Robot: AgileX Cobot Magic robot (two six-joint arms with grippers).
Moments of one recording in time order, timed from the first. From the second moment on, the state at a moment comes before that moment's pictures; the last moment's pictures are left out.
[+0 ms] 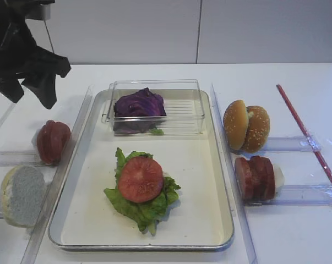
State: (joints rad) left arm -0.25 1.62 -1.44 0.02 1.23 -0.04; right arm 0.03 -0.01 -0.47 0.07 1.13 -0.07
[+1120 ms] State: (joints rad) left arm -0.25 1.29 -1.44 0.07 1.25 -0.13; right arm 0.03 -0.01 -0.47 0.07 1.13 -0.06
